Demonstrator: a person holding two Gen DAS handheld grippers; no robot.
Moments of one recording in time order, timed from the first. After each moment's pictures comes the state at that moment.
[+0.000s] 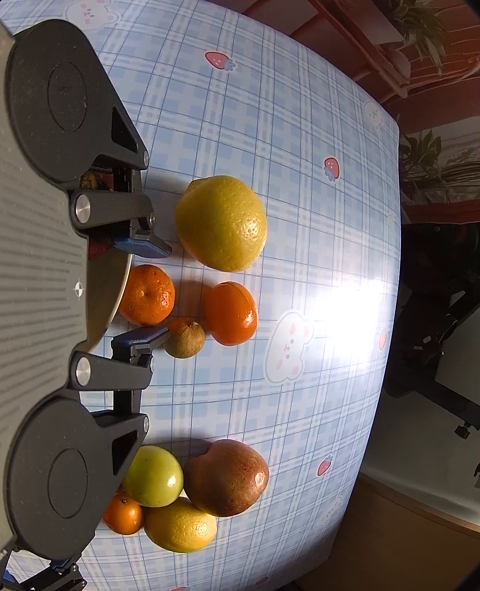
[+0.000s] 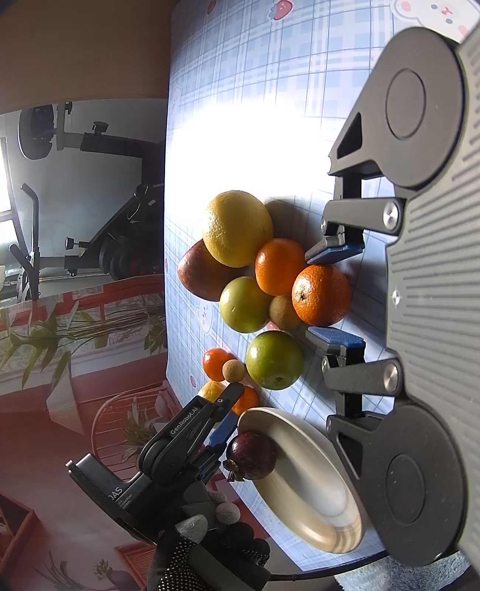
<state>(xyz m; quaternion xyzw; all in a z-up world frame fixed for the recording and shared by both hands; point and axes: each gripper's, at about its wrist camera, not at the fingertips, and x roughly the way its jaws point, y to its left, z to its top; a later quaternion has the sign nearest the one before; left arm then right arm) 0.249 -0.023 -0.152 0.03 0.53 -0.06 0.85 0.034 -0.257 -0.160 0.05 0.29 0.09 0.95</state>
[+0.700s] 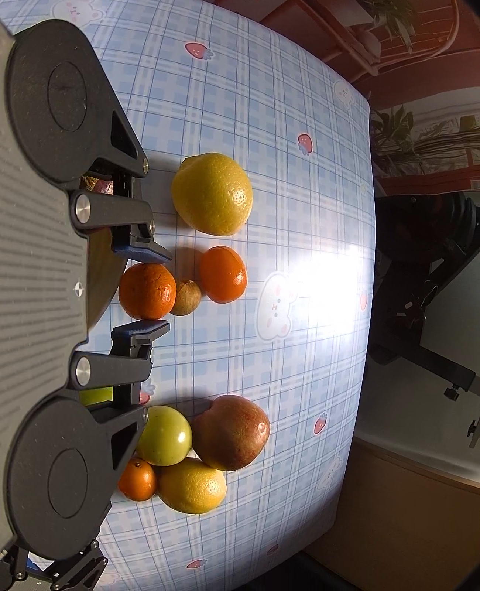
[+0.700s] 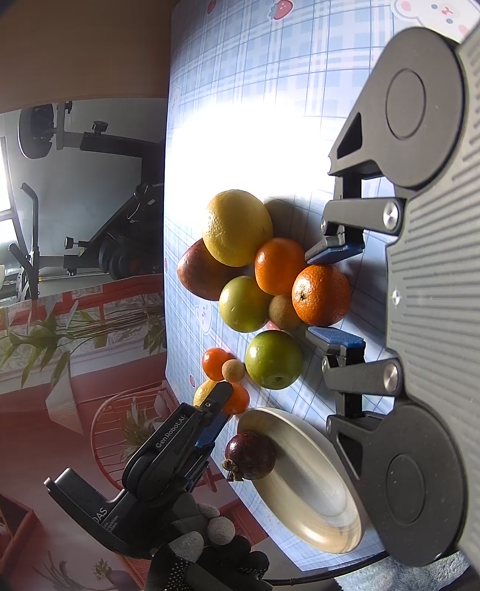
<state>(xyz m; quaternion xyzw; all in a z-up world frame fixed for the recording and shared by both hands) 0.231 -0.040 -0.138 0.04 0.50 -0.10 0.86 0.034 -0.256 -0.160 0.05 0.29 0.09 0.95</state>
